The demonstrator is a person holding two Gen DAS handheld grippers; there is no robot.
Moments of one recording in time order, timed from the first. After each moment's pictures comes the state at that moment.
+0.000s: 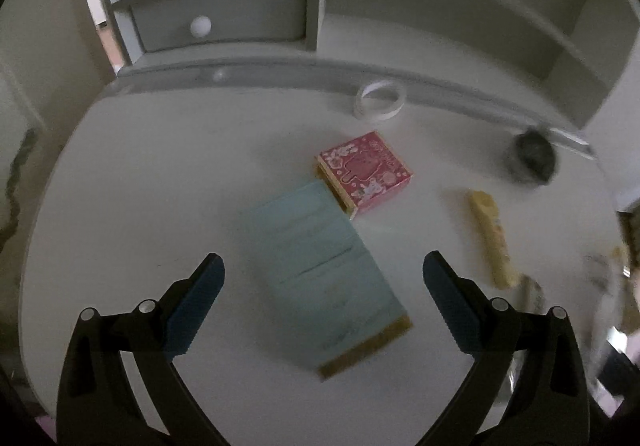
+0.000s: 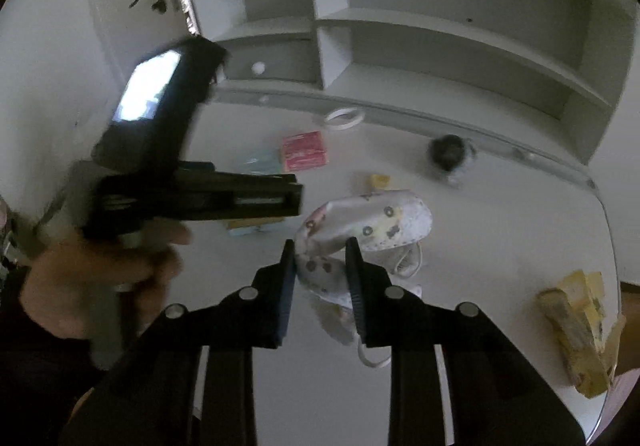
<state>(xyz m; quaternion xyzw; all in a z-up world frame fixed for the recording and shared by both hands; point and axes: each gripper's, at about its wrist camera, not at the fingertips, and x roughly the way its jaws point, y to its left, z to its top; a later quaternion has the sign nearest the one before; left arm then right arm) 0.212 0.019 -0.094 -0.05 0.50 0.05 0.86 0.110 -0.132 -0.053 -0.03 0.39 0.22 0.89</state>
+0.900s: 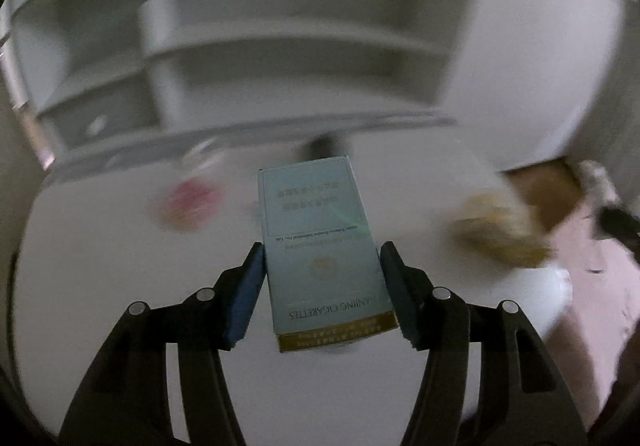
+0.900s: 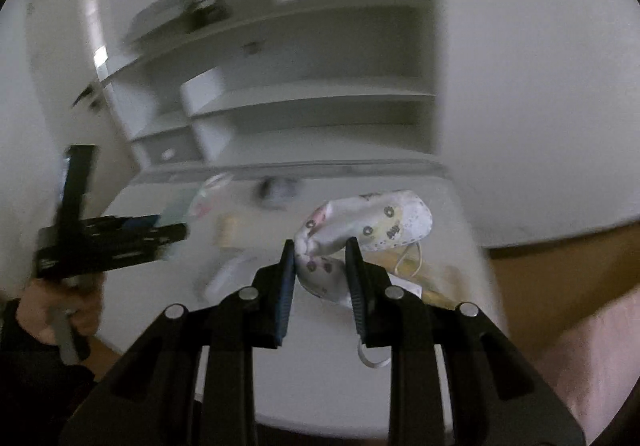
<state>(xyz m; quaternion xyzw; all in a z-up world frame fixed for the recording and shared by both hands) 0.124 -0.097 -0.010 0.01 0.40 -0.16 0.90 0.019 -0.344 0.000 0.07 0.30 0.06 0.95</state>
